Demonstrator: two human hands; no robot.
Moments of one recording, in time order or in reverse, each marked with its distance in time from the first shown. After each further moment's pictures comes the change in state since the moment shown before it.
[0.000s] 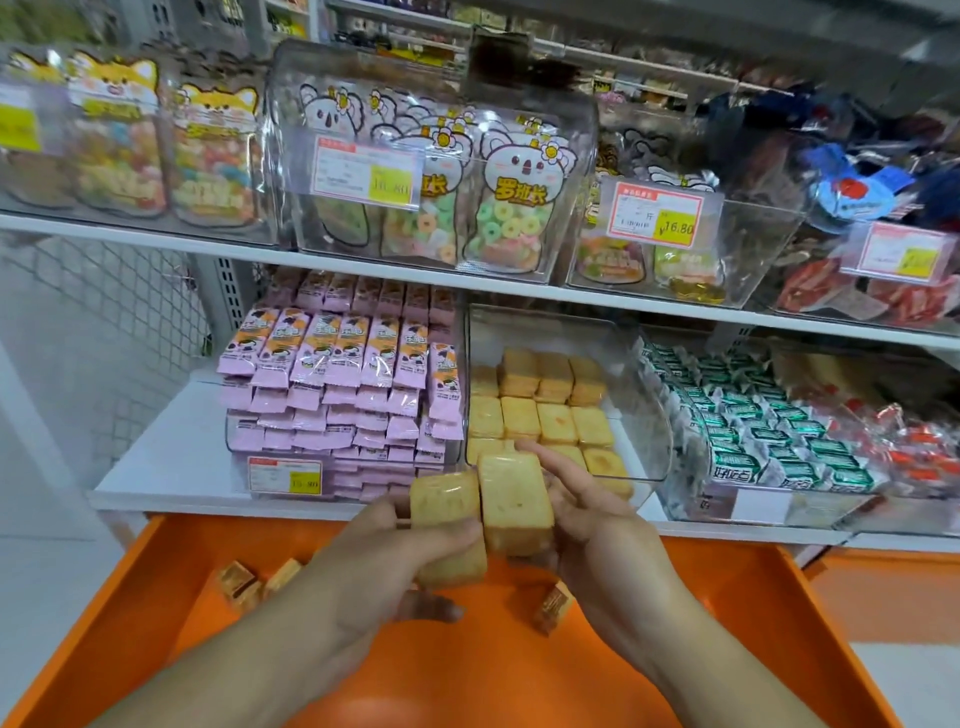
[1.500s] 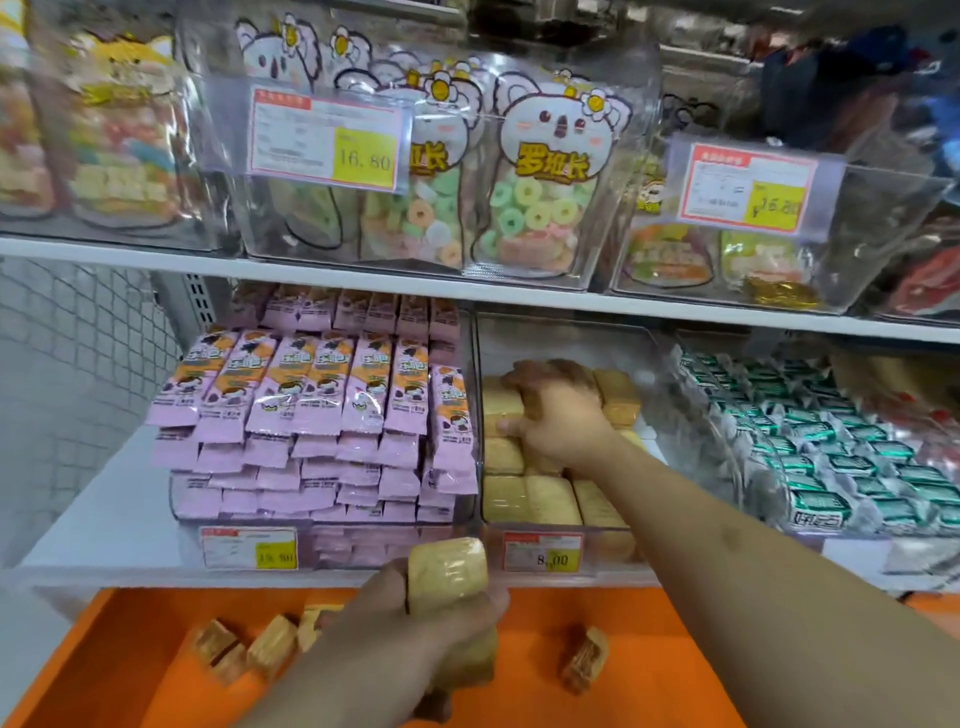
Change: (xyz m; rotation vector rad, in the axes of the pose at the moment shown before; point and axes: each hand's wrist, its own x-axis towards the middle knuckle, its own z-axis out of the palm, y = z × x) left_hand 0.058 -0.006 -0.013 0.240 0.012 -0.082; right_hand 0.250 -0.004 -0.046 -1.514 0.148 -0.304
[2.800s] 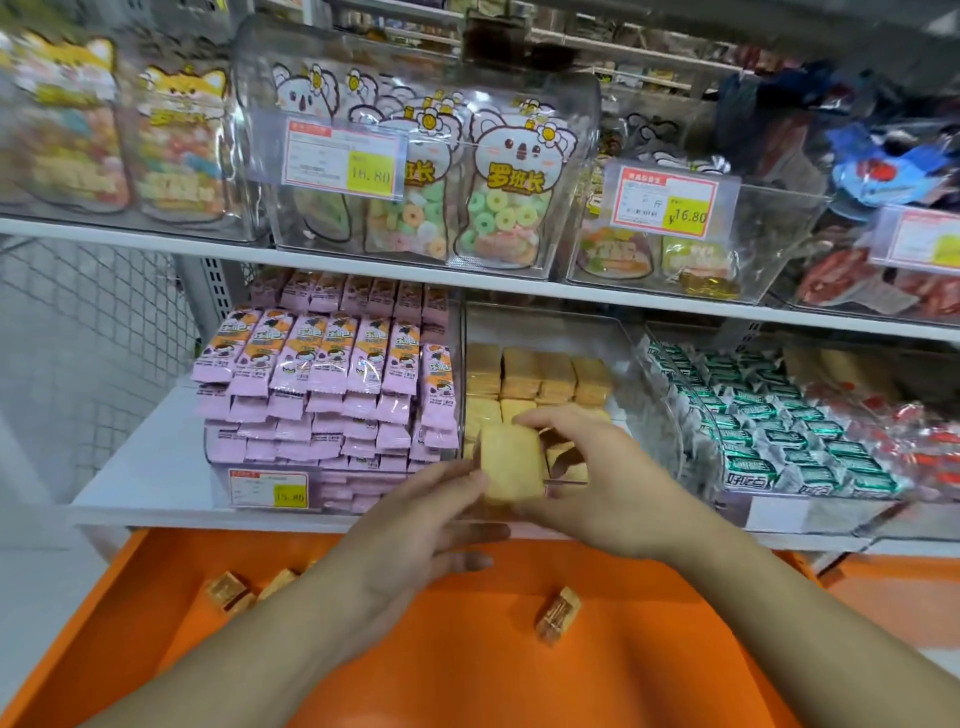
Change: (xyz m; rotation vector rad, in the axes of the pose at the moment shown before) left_hand -0.021 0.024 0.028 -0.177 -0.072 0.164; right_hand -0.169 -0.030 -0.084 0.370 -0.072 -0.219
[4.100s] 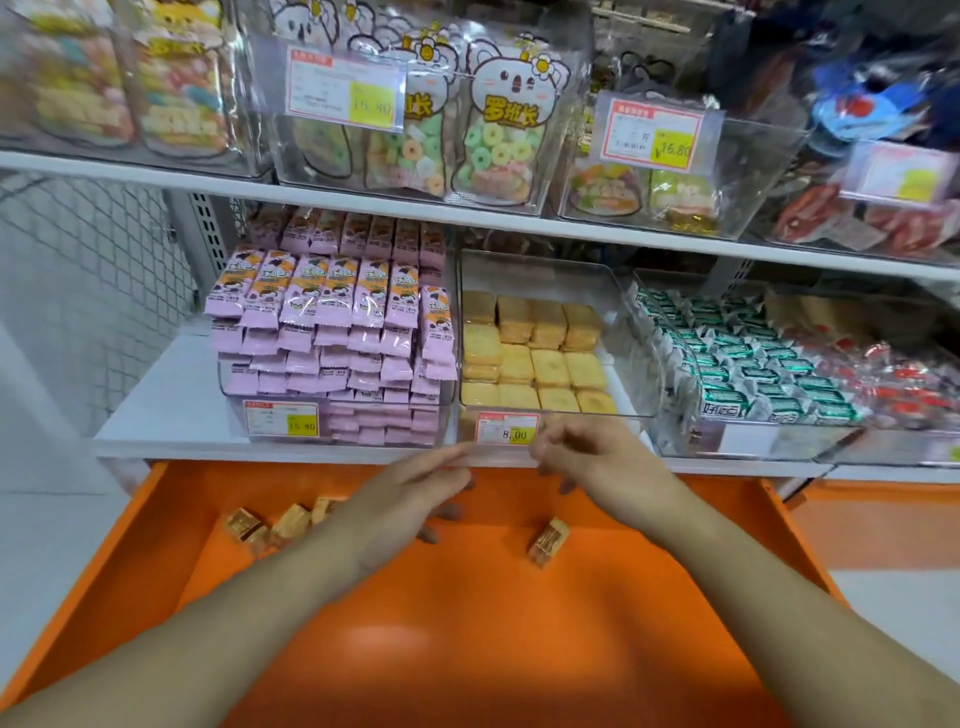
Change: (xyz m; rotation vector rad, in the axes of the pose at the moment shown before) left_hand -0.002 -0.051 -0.033 0.362 -0.038 0.044; right_hand -0.049 0.010 0.029 0.310 -0.014 0.388
